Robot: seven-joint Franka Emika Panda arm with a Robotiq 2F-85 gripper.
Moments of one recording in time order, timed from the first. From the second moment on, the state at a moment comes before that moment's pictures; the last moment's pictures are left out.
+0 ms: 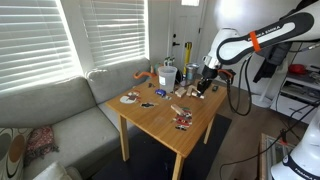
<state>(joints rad) -0.07 -0.22 -0.13 -2.40 0.17 2.30 -0.12</state>
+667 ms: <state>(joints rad) -0.02 -0.19 0.01 -2.31 0.15 2.19 0.18</state>
